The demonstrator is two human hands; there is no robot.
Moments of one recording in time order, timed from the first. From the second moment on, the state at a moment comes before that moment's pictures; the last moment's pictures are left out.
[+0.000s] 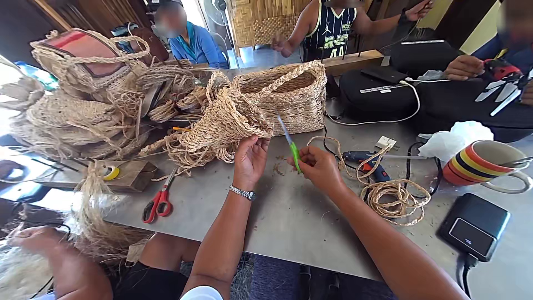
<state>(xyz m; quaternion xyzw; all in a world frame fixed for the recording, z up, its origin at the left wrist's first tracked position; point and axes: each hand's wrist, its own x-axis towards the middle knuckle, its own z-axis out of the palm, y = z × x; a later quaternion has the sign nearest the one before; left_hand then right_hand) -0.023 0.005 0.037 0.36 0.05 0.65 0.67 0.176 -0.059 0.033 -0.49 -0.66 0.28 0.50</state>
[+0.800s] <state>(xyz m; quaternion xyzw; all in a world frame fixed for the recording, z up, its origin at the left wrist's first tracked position) -0.007 -0.004 0.028 0.41 0.13 0.61 0.67 0.159 -0.062 0.024 -0.40 -0.71 0.27 0.51</state>
